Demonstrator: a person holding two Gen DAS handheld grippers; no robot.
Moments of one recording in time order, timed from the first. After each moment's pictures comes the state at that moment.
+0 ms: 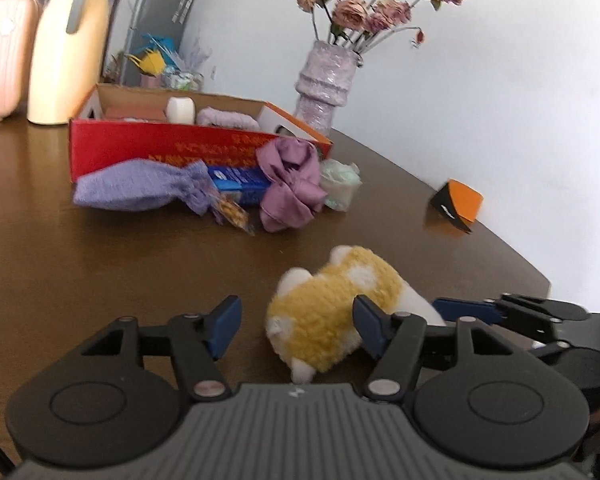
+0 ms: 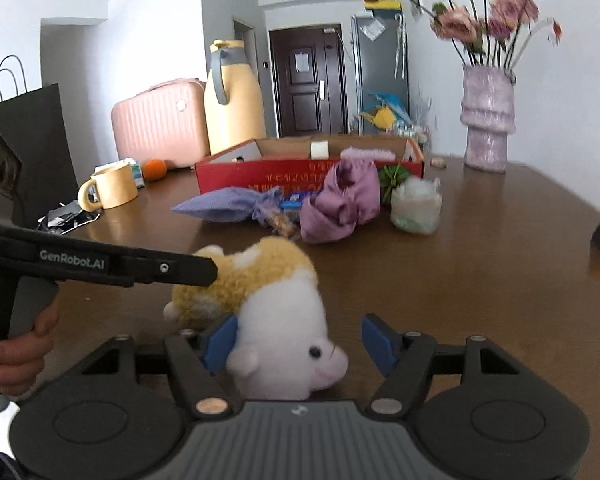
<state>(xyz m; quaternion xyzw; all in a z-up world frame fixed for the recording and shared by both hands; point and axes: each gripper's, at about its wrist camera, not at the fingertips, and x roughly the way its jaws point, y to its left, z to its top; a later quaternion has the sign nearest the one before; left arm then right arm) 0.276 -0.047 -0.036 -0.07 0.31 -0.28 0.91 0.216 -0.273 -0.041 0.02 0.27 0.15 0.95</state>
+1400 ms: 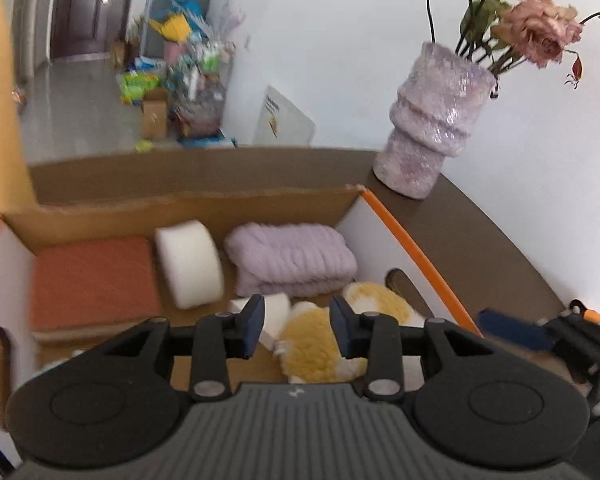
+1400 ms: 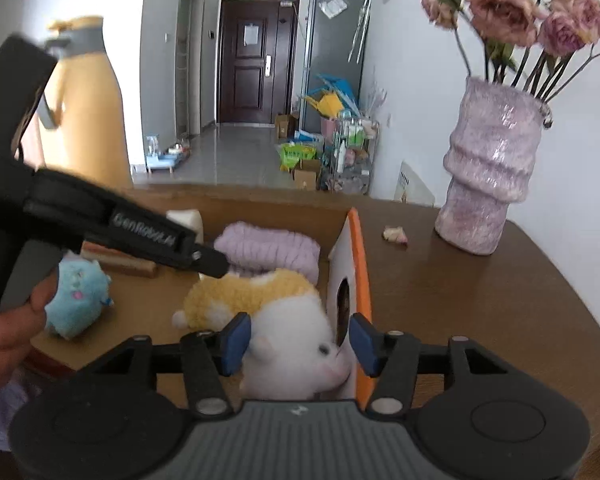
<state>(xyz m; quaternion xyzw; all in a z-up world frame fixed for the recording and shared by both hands) 0.633 -0.117 0.004 -0.05 0.38 -0.23 0.89 0.539 -0.280 0.011 -0.04 0.30 0.05 0.95</state>
